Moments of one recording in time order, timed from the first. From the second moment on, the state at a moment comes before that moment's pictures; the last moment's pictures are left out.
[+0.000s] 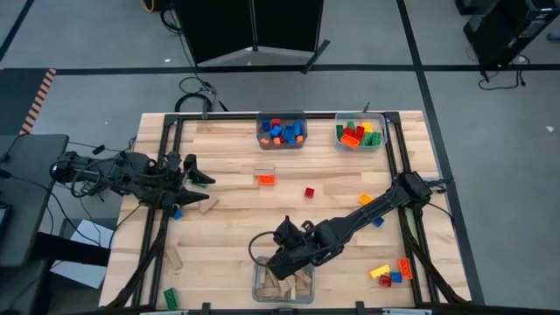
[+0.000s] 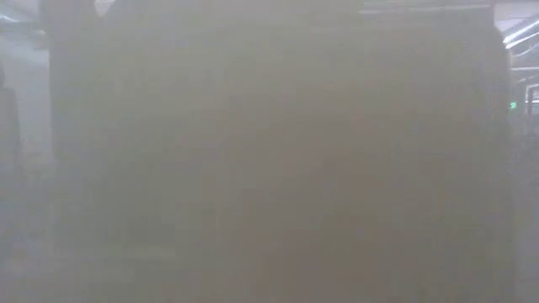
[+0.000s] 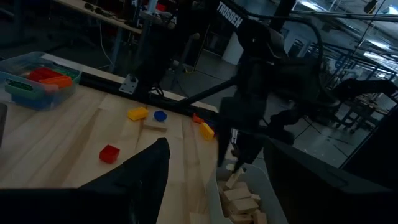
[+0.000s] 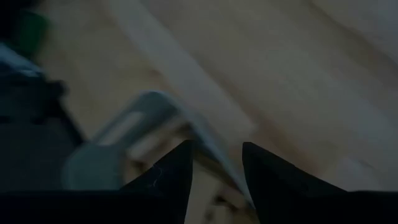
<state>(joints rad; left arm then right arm) -0.21 0.39 0.53 -0.18 -0.04 -0.40 0.48 2.07 1.86 -0.91 0.27 1.23</state>
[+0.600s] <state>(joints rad) -0.21 0.39 0.53 -0.18 -0.04 -0.40 0.42 2.07 1.86 -1.38 0.25 1.32</state>
